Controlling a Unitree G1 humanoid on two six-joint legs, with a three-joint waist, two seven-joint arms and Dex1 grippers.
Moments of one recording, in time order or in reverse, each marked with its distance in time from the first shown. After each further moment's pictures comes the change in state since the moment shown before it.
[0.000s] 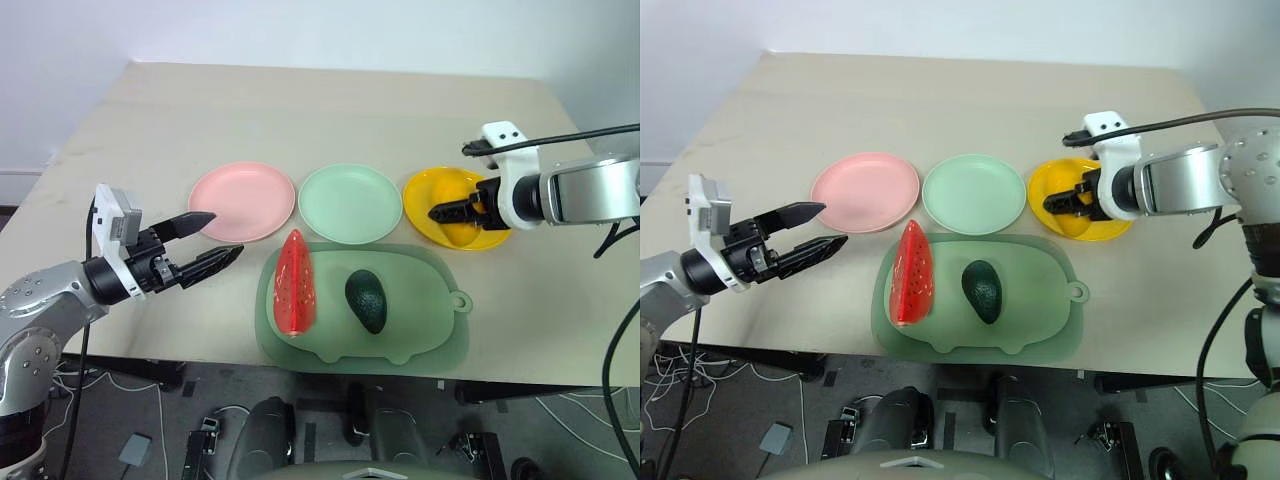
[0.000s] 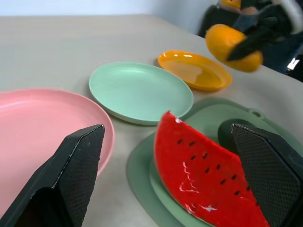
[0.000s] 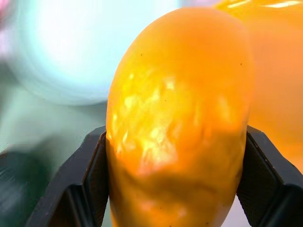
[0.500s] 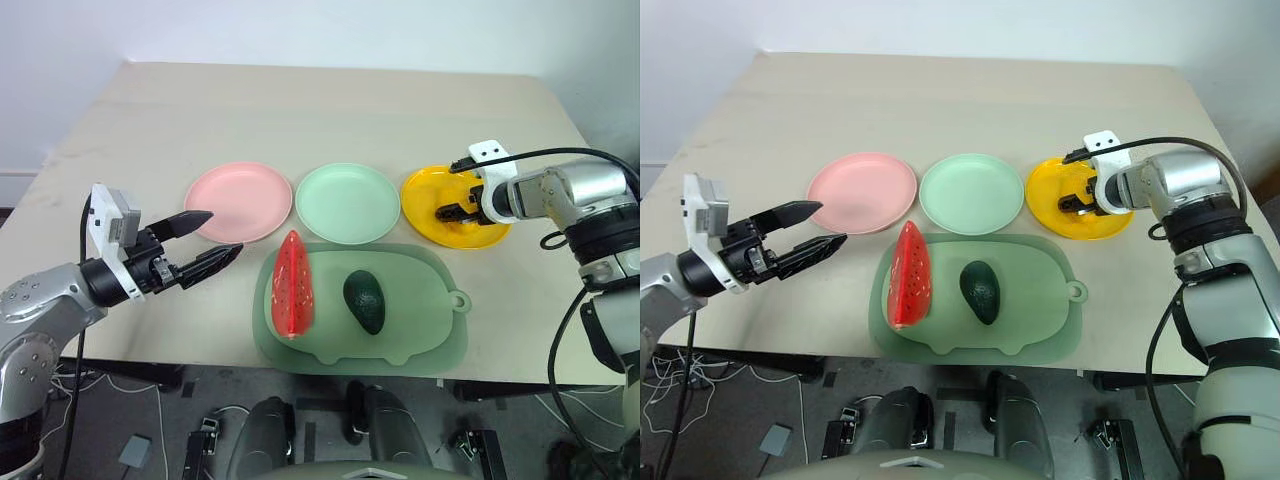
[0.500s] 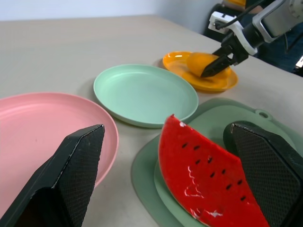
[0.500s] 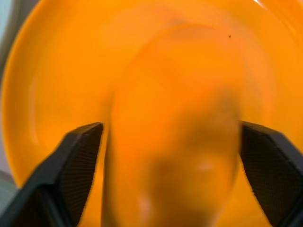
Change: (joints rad) left arm 0.041 -0.003 0.019 -0.055 -0.005 0.000 0.044; right arm -0.068 0.207 0.169 0.417 -0.864 -0.290 0.637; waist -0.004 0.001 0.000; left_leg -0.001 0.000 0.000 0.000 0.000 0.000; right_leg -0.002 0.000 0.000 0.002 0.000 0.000
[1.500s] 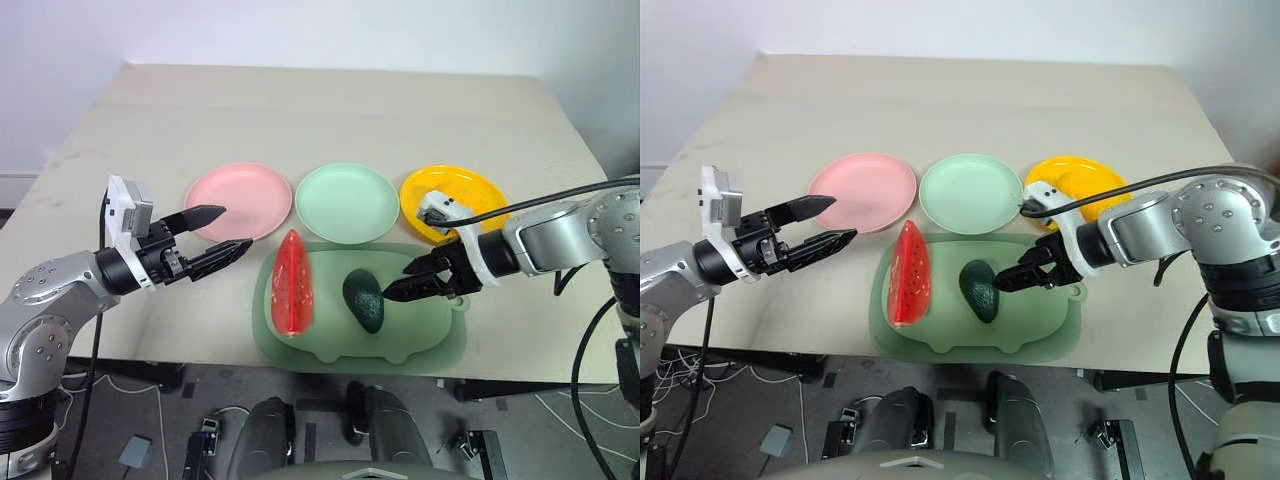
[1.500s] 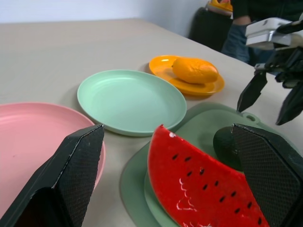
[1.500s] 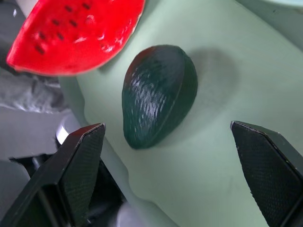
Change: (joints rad) left arm -0.097 -0.009 -0.070 0.082 0.024 -0.001 -0.063; right arm 0.269 -0.123 -0.256 -0.690 1.136 0.468 -0.432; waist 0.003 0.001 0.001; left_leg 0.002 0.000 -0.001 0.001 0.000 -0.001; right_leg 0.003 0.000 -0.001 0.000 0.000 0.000
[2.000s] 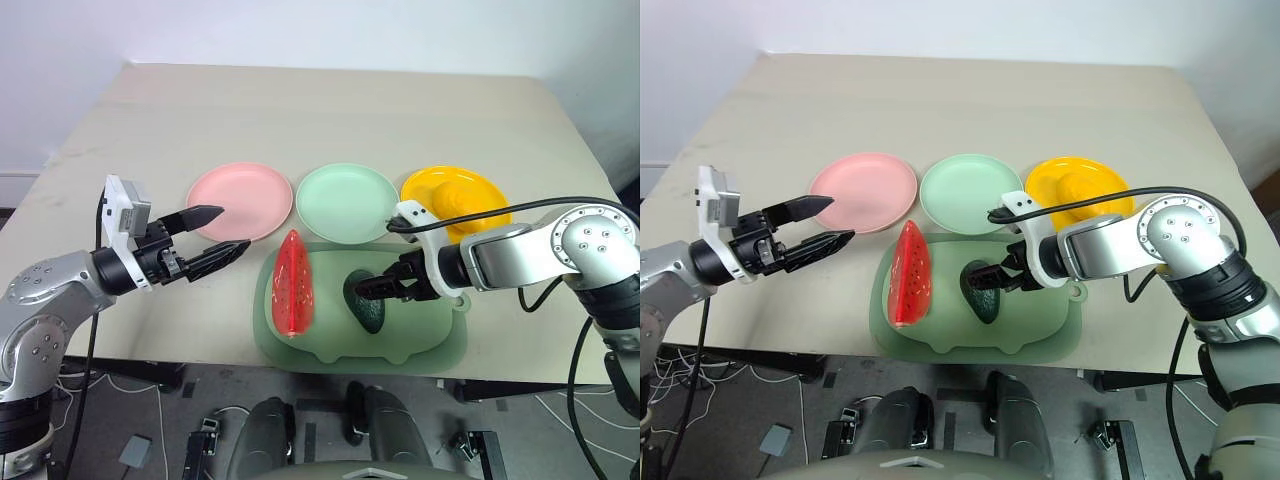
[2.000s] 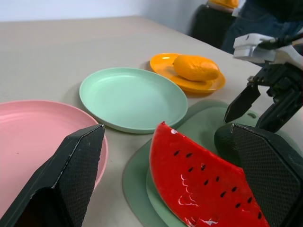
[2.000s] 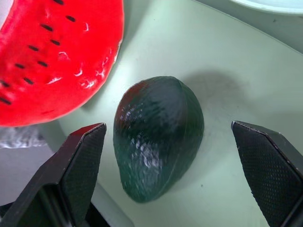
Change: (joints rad) left arm 0.008 0.013 0.016 -0.002 0.000 0.001 -0.002; right arm 0.011 0.030 0.198 -0.051 0.286 -0.265 -0.461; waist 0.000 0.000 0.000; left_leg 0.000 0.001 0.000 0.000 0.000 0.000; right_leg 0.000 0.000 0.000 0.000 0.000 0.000
